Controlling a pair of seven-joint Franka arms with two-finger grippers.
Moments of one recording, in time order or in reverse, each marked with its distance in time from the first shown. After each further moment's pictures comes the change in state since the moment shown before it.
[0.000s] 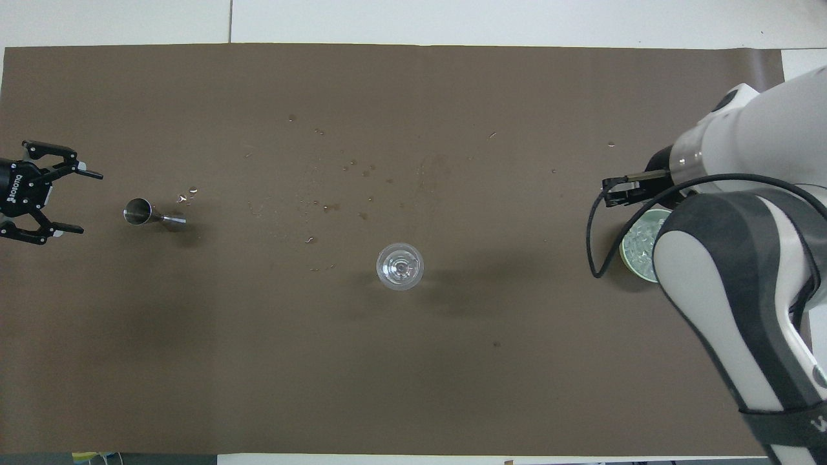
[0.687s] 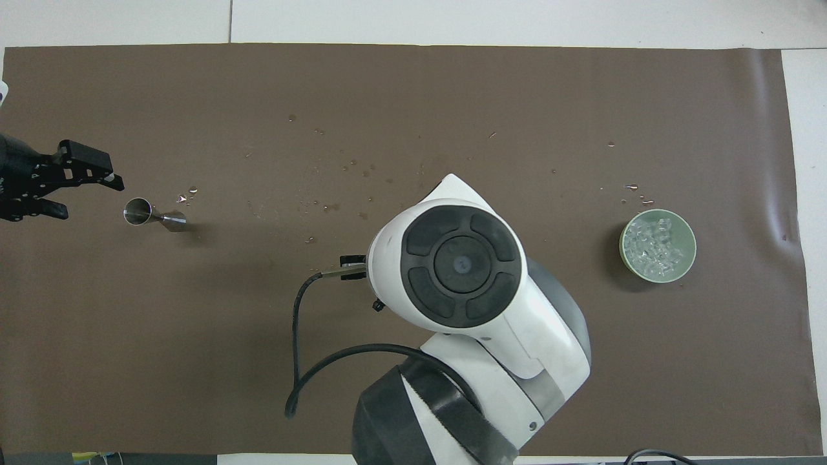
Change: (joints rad) left arm -0.213 -0.193 -0.005 0.002 0.279 -0.026 0.424; right arm 0.460 0.109 0.010 0.119 -0.003 0.074 0.475
